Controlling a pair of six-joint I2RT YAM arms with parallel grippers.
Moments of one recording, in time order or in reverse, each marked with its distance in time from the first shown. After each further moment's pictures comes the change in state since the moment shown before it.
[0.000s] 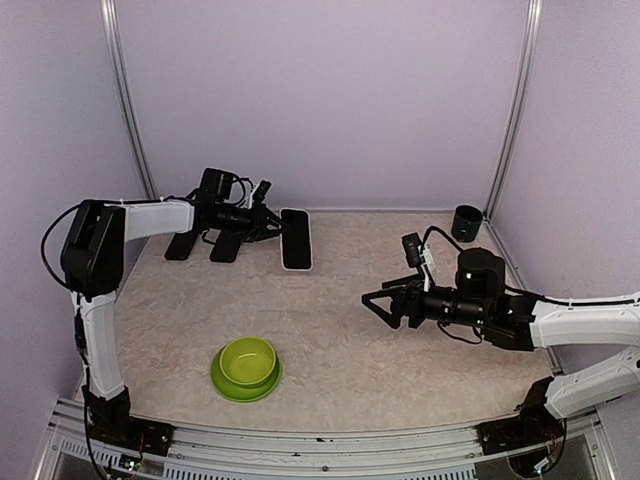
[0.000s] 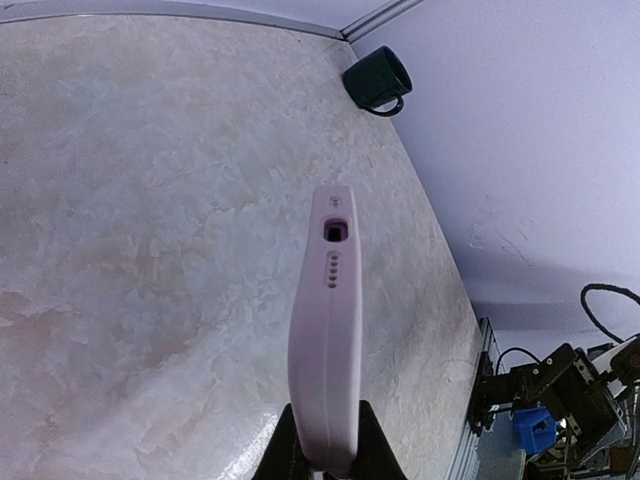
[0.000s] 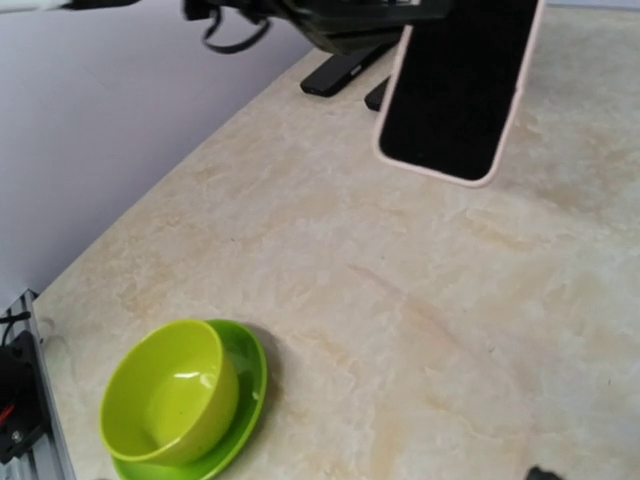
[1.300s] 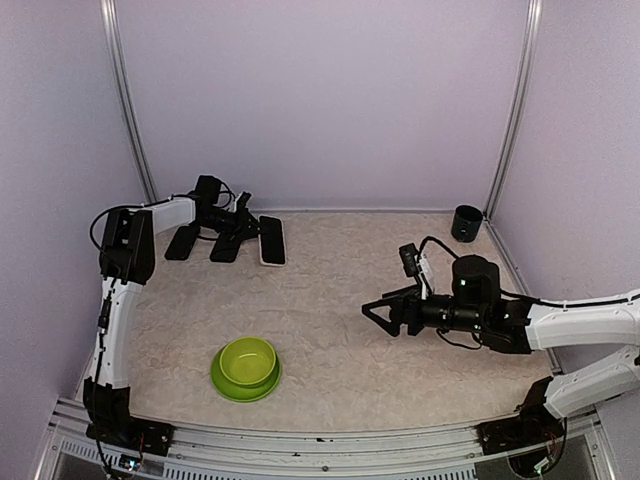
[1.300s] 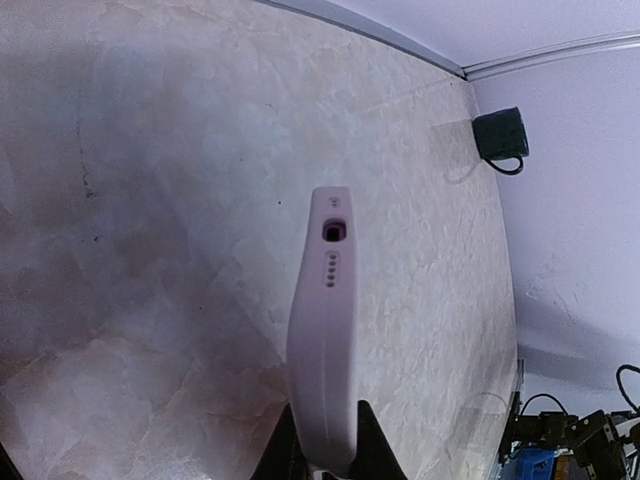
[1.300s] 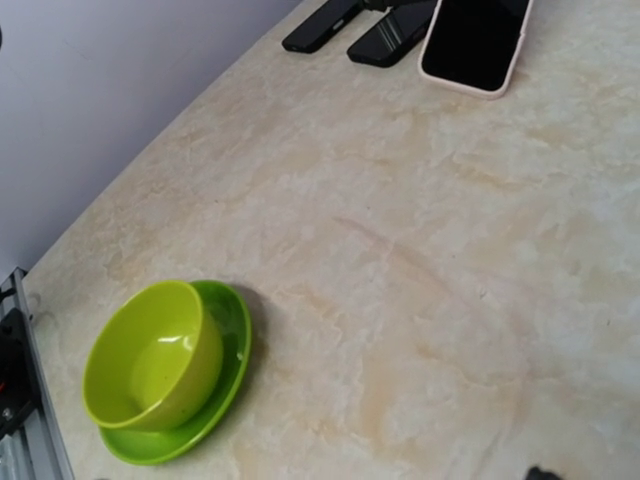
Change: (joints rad) left arm 0.192 0.485 0.587 -0.382 0.040 0.121; right arm 0.000 0.018 -0.032 -0.008 -0.006 0.030
